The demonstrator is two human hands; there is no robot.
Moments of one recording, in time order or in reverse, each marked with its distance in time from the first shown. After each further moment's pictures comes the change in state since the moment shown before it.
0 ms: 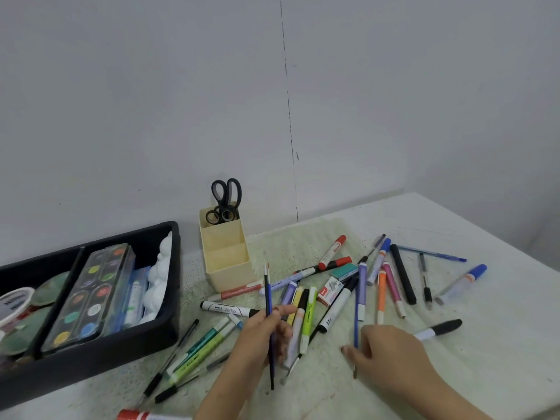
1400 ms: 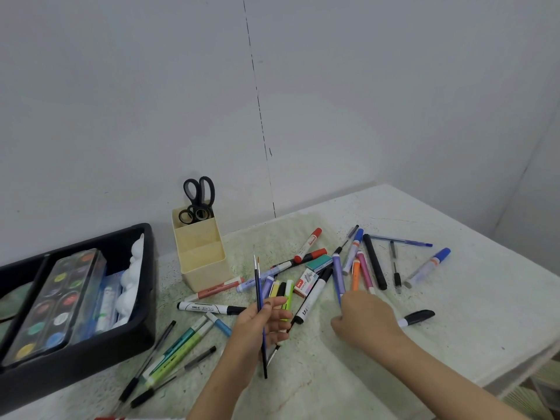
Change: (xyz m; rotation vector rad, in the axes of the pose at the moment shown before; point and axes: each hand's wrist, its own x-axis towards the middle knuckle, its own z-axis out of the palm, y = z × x) left_hand 0.006 -0.009 0.024 -0.056 0.003 0.042; right_hand 0.014 -0.009 -0.028 -0.092 -0.038 0.120
